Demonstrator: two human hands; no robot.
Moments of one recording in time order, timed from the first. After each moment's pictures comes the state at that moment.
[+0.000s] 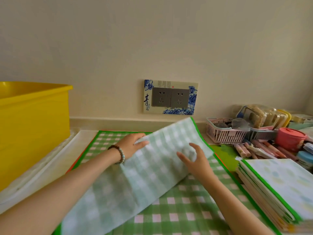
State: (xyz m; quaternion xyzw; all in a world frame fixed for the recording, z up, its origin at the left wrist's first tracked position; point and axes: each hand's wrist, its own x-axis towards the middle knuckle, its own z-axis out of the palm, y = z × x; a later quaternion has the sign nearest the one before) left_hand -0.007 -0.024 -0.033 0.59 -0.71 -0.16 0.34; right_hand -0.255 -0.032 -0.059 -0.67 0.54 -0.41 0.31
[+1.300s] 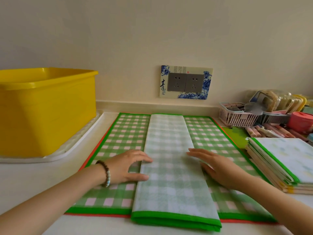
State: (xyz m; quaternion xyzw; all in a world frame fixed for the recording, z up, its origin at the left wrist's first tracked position) left_hand 0.005 0.147 -0.056 0.60 -0.78 -0.16 0.09; right_hand -0.302 0.038 -0.072 -0.94 0.32 -0.13 0.06
